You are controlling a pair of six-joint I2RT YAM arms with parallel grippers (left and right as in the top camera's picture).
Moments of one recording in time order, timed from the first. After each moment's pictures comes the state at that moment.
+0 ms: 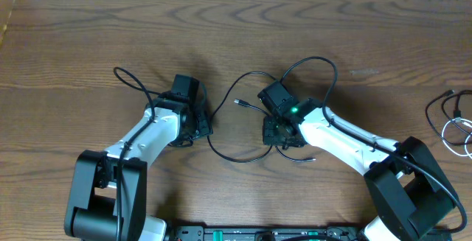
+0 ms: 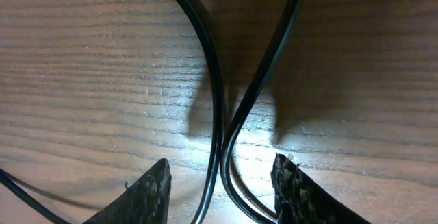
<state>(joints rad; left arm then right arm) -0.22 1.64 0.83 -0.60 0.04 -0.53 0.67 1.76 1.04 -0.64 -0.07 0.73</state>
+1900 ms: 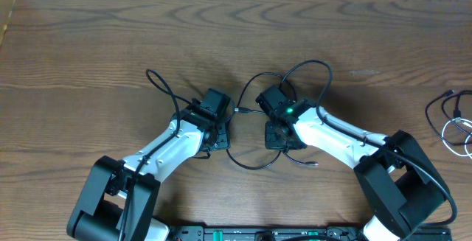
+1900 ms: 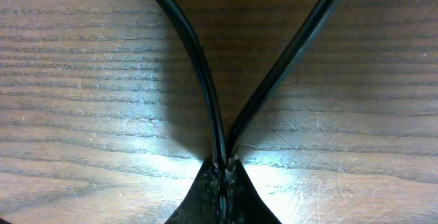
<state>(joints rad) -0.46 1.61 0.78 -0.58 -0.03 -0.59 0.68 1.81 1.04 -0.69 -0.03 0.73</state>
